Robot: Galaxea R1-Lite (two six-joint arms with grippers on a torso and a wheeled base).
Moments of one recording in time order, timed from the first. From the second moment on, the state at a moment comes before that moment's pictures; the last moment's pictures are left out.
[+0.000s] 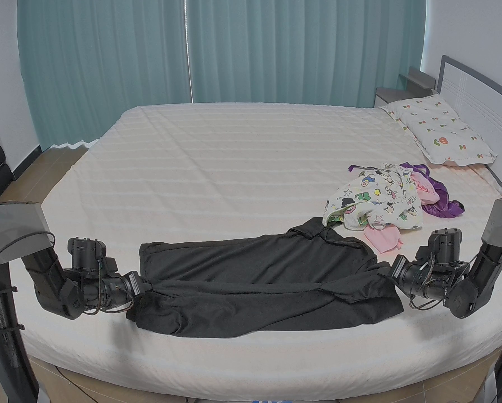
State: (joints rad) left arm -0.02 2.19 -0.56 -0.89 -0.36 -0.47; right arm 0.13 2.11 -0.46 -1.09 0.20 0.73
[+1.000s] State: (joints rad) left arm 0.03 2.11 -0.42 -1.00 -0.35 -0.50; right arm 0.13 2.02 -0.38 -1.09 0.20 0.76
